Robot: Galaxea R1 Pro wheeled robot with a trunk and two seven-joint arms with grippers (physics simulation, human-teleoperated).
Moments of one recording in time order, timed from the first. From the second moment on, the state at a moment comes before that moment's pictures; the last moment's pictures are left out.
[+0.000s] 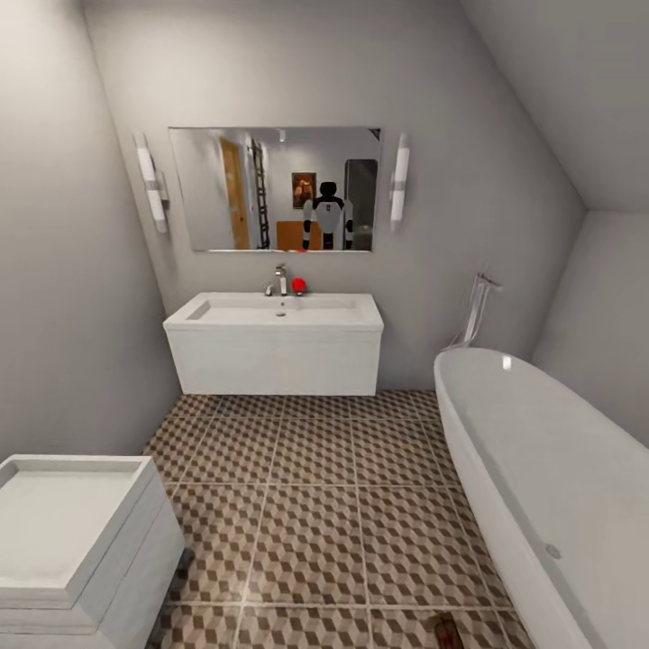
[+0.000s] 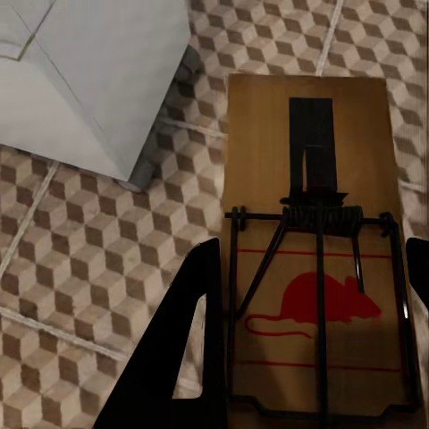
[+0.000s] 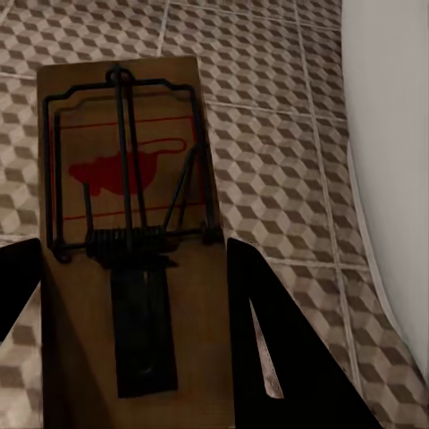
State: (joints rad) left arm -0.29 0.06 -0.22 0.06 0.49 -0.60 0.05; right arm -0.32 -0.05 -0.30 0.07 0.46 -0.81 -0.16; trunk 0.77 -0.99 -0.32
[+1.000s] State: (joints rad) left arm -0.29 0.05 -0.22 0.06 0.49 -0.60 0.06; right arm -0.32 -0.05 -0.30 0.07 0.46 -0.81 -0.16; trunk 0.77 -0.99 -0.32
